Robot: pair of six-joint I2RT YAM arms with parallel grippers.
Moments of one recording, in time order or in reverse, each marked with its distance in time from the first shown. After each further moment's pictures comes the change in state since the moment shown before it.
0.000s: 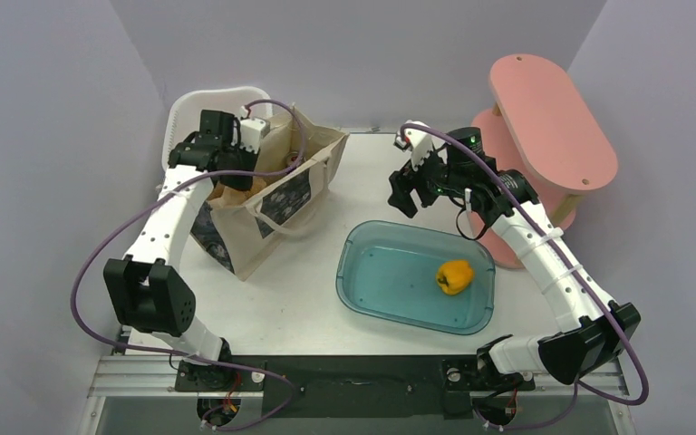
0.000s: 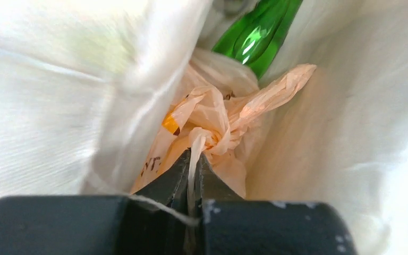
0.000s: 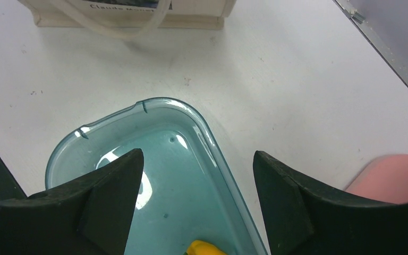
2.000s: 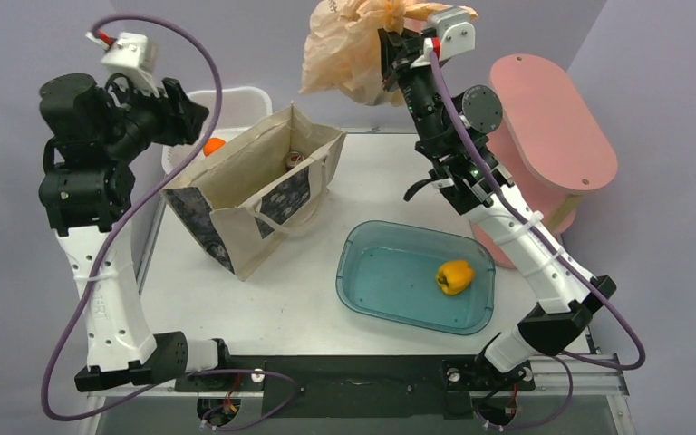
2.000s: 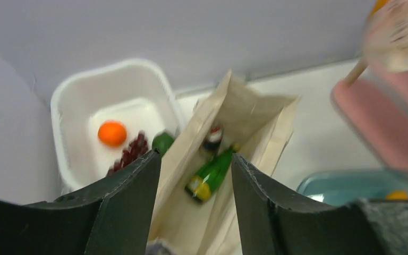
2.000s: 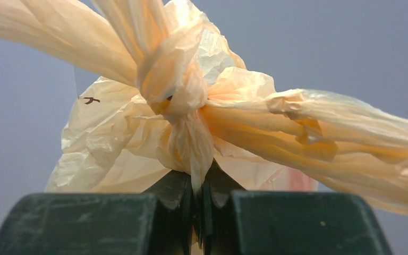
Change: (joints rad) left arm 0.242 -0.277 0.545 0.030 0.342 -0.302; right arm 0.288 0.217 0.458 0.982 0.591 0.103
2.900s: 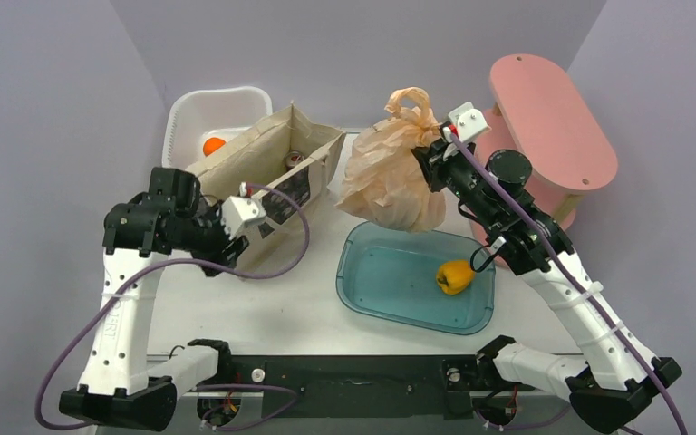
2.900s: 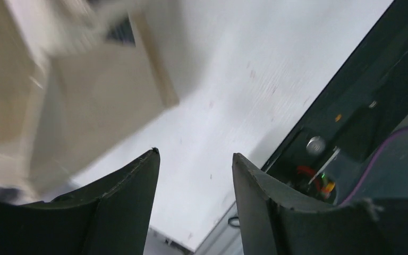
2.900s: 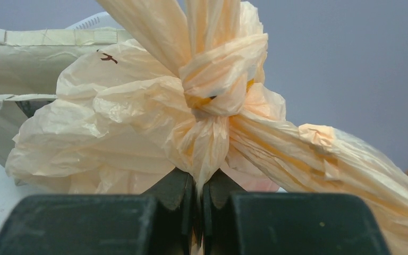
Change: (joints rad) left arm -0.249 -0.175 -0.517 -0.648 0.040 0.842; right arm -0.159 -0.473 -0.585 -0.497 -0.247 0.090
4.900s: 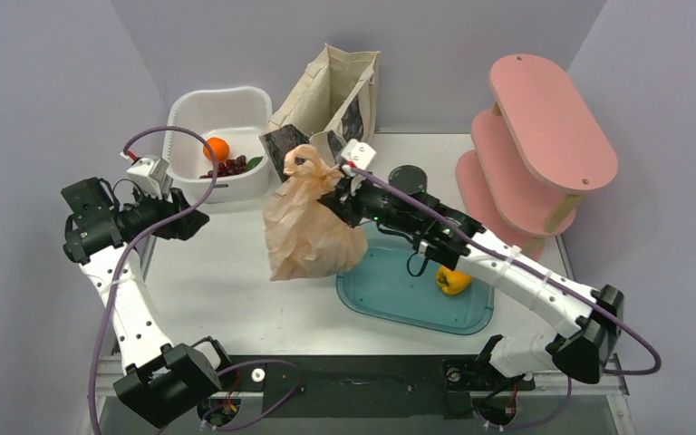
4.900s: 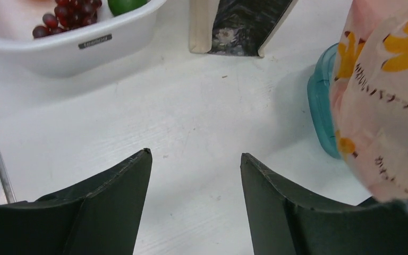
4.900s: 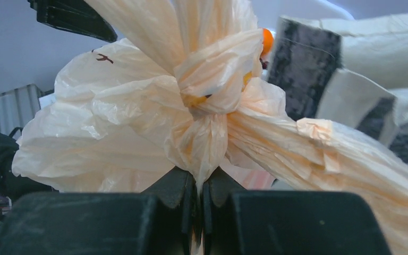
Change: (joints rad) left arm 0.699 -0.052 -0.360 0.551 0.477 -0.317; right arm 0.286 0.204 -0.075 0.153 -0.159 0.092
